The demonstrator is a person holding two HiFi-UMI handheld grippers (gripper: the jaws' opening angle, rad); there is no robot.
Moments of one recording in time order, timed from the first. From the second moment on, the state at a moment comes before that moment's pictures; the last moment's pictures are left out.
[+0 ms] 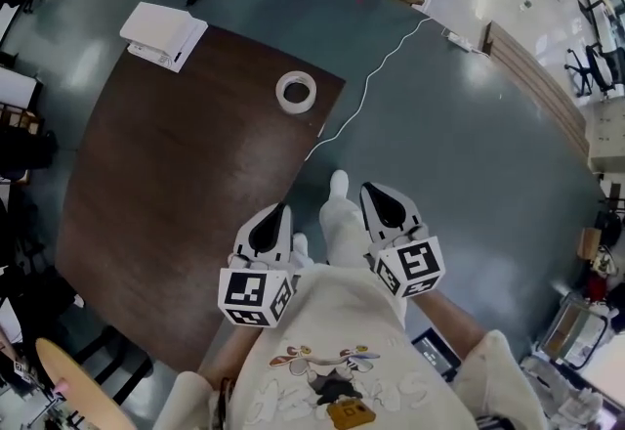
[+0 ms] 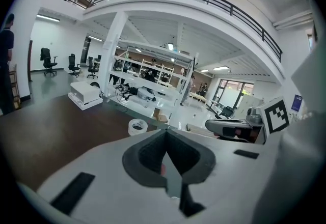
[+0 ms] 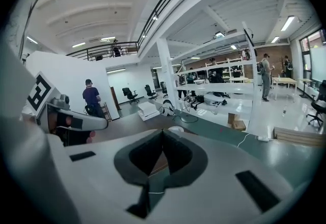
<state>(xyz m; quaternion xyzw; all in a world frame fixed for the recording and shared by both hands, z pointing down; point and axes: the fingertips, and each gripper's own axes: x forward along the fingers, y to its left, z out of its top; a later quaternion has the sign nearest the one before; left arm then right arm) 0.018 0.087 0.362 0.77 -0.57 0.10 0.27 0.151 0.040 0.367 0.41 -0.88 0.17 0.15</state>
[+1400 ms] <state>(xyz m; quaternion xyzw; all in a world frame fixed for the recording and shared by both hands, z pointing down) 0.001 -0.075 0.398 0.67 -0.65 0.09 0.34 0.081 -0.151 0.422 0.22 -0.92 0.17 0.28</state>
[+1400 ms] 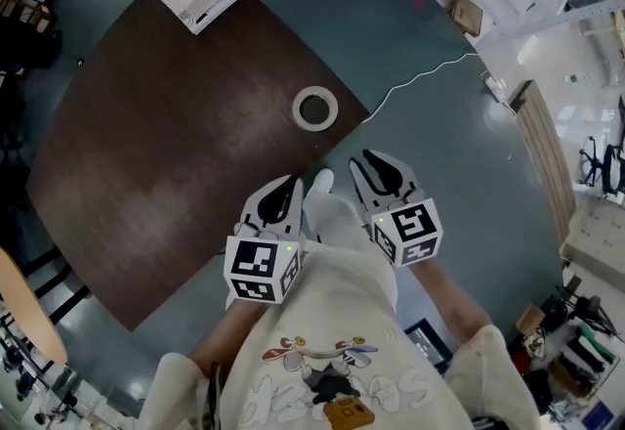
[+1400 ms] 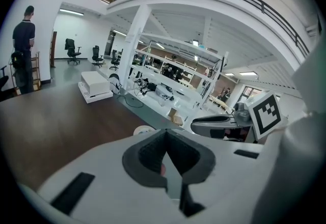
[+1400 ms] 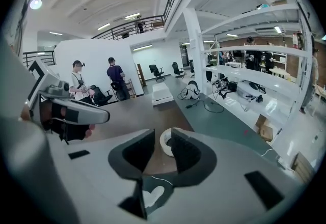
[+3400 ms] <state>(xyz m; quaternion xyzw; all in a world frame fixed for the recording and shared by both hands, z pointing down) -0.087 -0.121 0.513 0.58 -0.67 0.07 0.46 -0.021 -0.246 0.635 0.16 -0.82 0.23 0.50</state>
